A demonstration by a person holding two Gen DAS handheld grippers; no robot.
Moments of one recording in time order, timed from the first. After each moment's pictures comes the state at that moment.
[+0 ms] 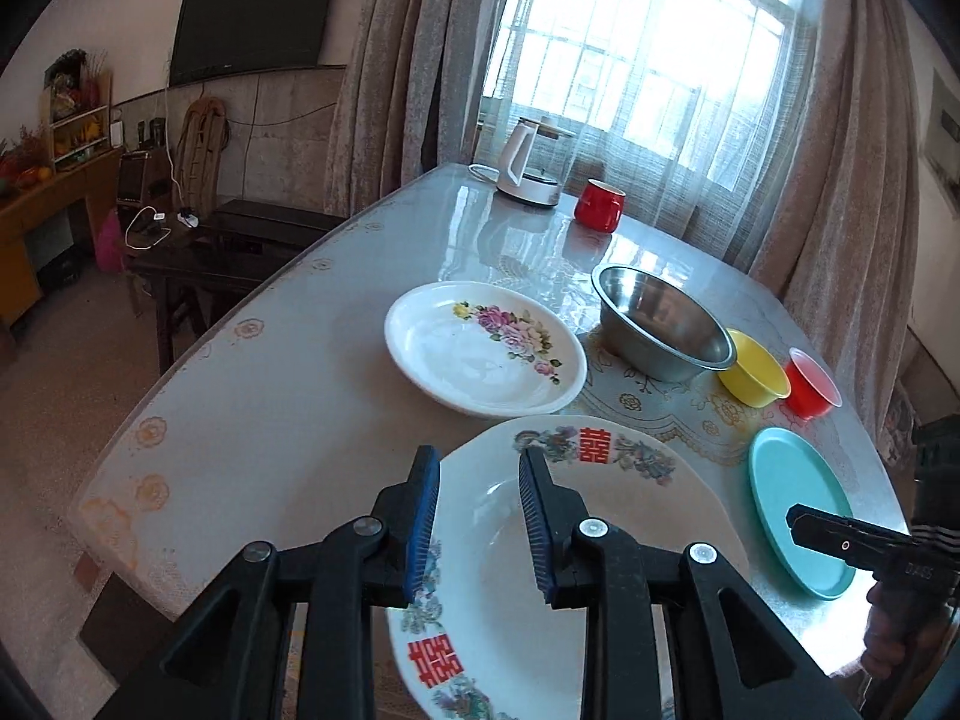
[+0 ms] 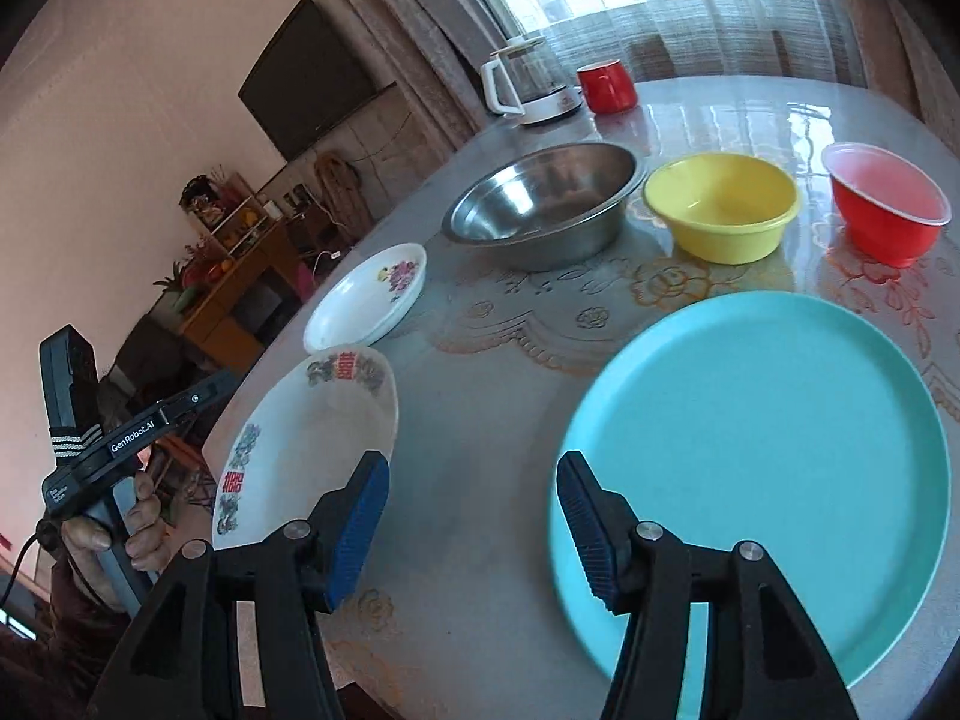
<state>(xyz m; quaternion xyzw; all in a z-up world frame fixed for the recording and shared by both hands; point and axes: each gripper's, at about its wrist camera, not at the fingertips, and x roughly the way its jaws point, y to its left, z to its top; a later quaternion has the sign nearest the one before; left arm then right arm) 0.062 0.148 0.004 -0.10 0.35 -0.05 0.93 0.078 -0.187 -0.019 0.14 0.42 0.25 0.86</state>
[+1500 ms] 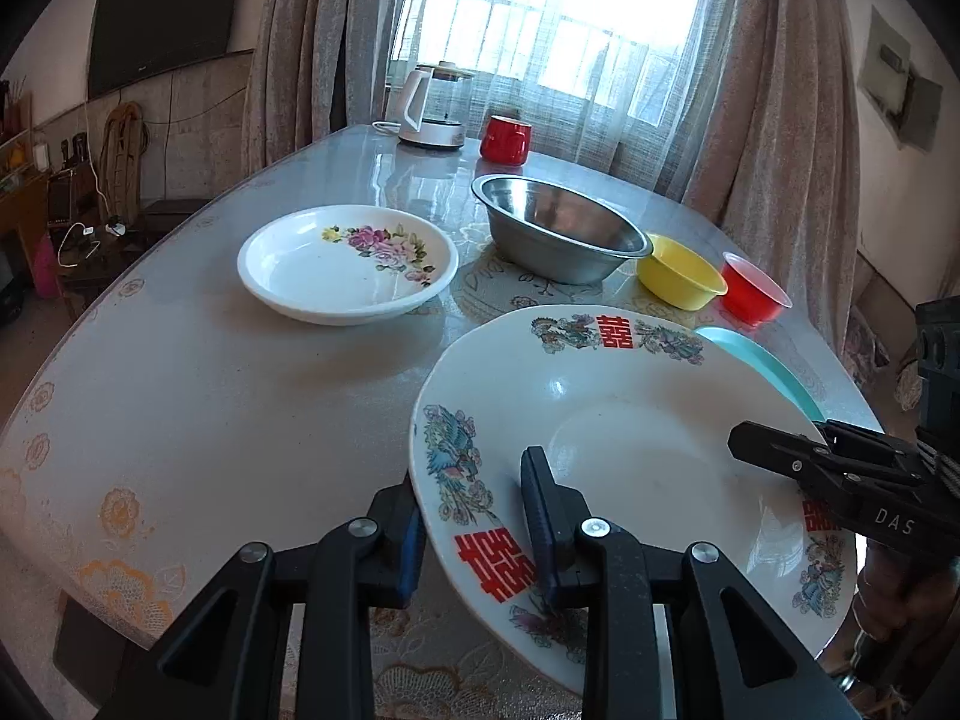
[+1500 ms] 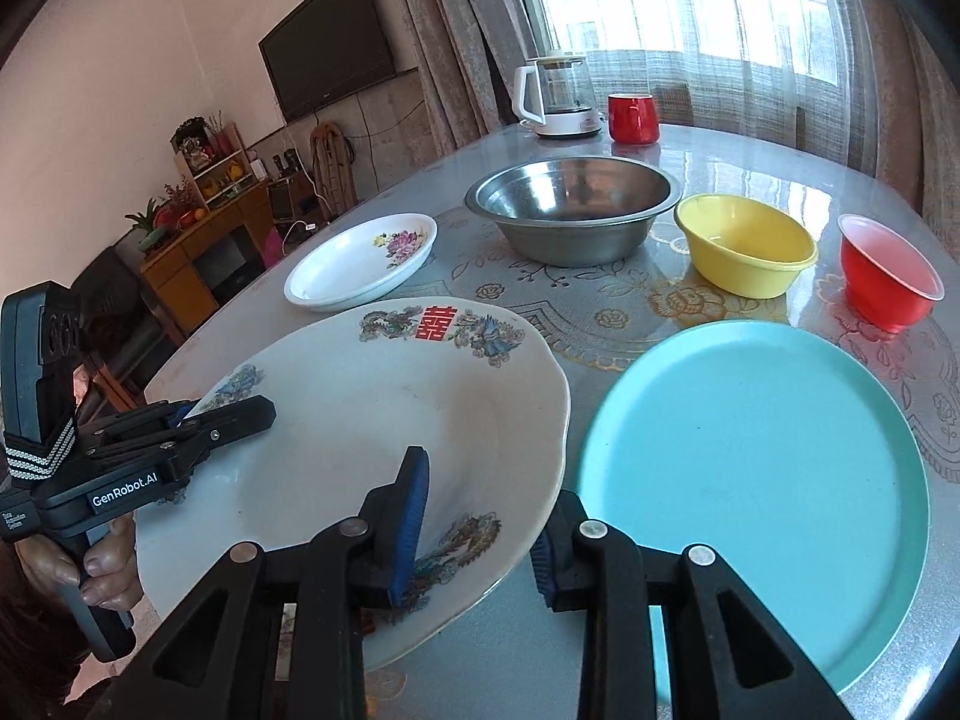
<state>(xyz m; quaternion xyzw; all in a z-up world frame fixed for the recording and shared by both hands) 0.051 0.070 -0.032 -0.05 0.37 -0.15 0.91 0.053 -0.162 -0.023 0.03 0.39 0.21 0.90</state>
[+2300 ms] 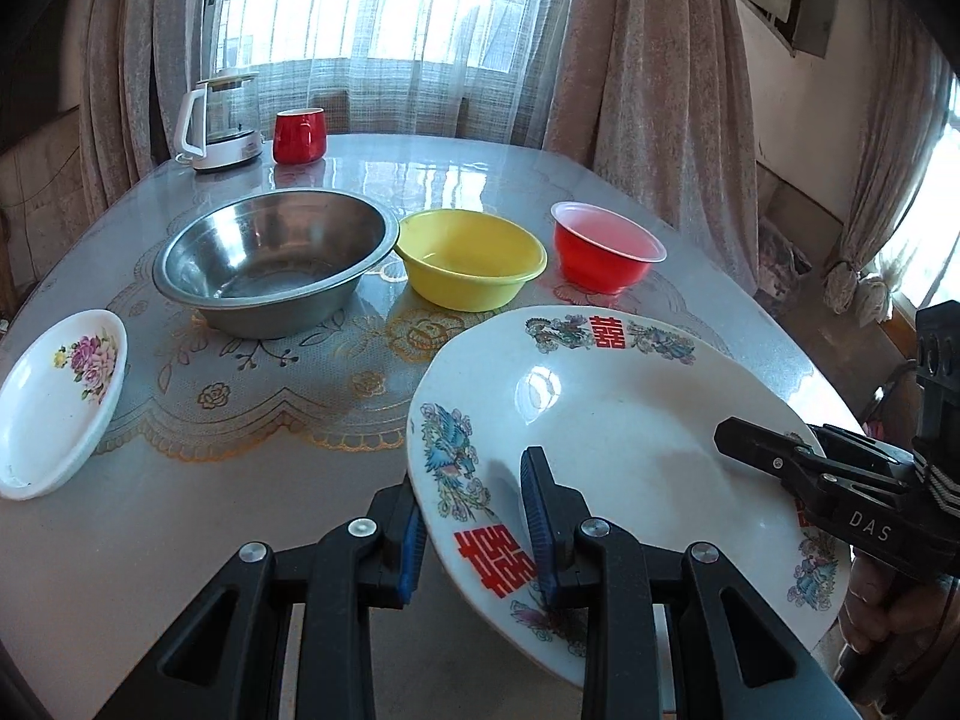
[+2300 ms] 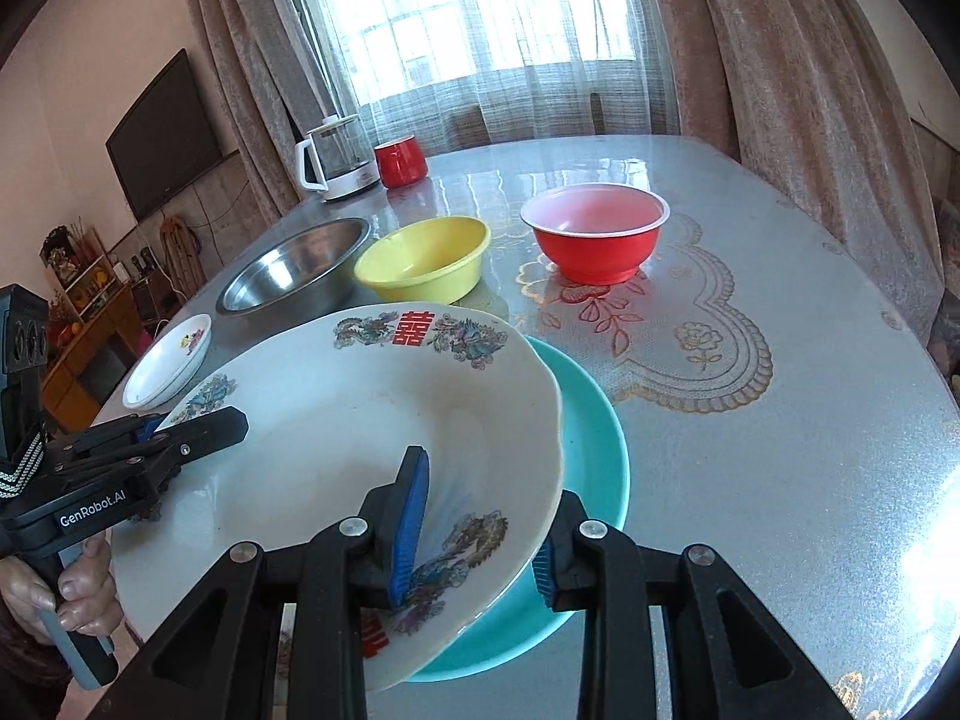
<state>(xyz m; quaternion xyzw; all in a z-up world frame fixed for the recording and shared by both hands) 0.103 -0.099 -0.019 0.02 0.39 -0.28 0.88 0.035 -0.311 -0.017 0.11 0.37 0.02 0.92</state>
